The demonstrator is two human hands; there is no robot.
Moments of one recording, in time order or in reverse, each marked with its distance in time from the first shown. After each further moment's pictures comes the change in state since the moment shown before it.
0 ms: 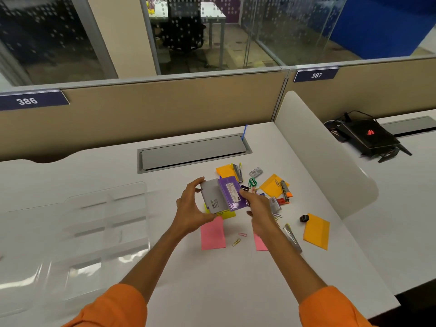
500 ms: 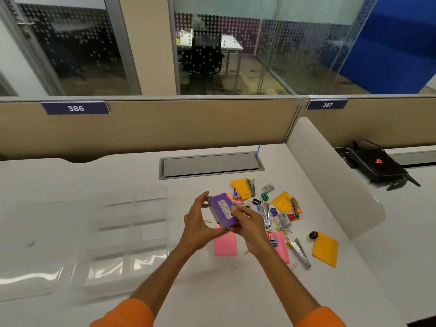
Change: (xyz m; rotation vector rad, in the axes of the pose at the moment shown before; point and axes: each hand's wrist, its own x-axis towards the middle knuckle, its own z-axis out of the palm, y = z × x) left_hand -0.051 0.007 -0.022 -0.097 0.110 -0.010; right_hand -0.062 0.017 0.045 -0.030 -0.162 -0.126
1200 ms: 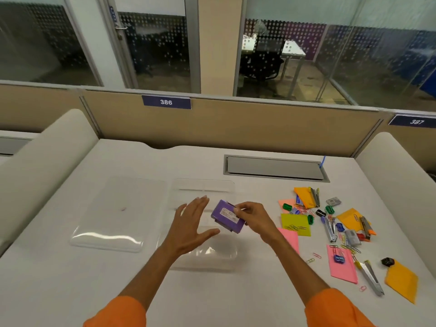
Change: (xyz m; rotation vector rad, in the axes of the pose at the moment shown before) left_hand -0.080 -0.091 -0.193 0.641 0.032 0.024; right_hand -0.012 0.024 0.159 -0.611 -0.385 -0.164
